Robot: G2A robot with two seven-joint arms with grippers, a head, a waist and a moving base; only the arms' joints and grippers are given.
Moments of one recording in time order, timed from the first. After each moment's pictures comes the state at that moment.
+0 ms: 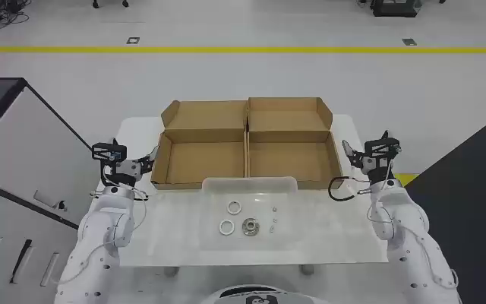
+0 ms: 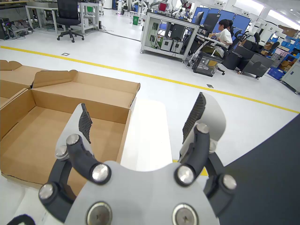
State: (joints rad) left arm 1.73 -1.15 -1.60 -1.80 1.33 0.00 0.00; right arm -1.73 -1.15 1.60 -1.80 -1.33 0.00 0.00
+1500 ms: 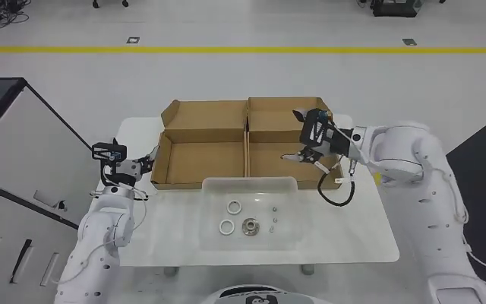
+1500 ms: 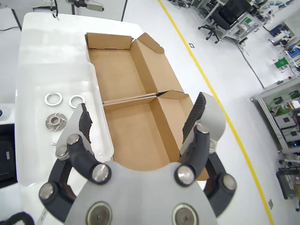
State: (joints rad) left arm 1.73 -1.15 -1.60 -1.80 1.33 0.00 0.00; right arm -1.17 -1.07 1.36 -1.88 -0.82 -0.91 0.85
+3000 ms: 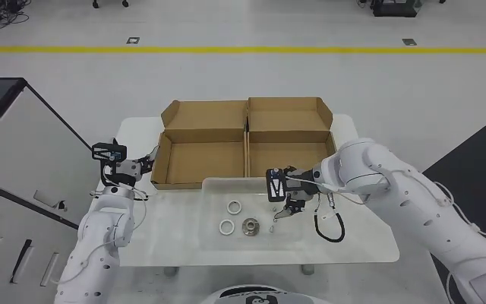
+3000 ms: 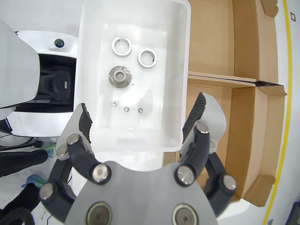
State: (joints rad) left arm 1.73 -1.15 -1.60 -1.80 1.33 0.00 0.00; right arm -0.96 -0.81 0.81 -1.90 -0.58 -0.81 1.01
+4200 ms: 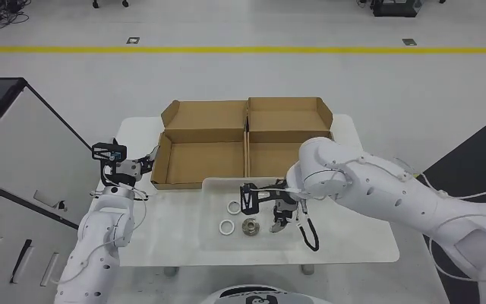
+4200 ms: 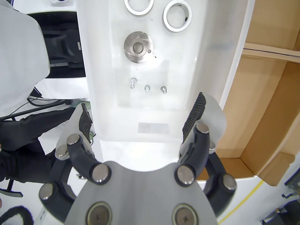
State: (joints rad) left arm 1.73 -1.15 -1.60 -1.80 1.33 0.00 0.00; right arm -0.55 -0.92 0.31 -1.85 -0.39 -0.47 1.35
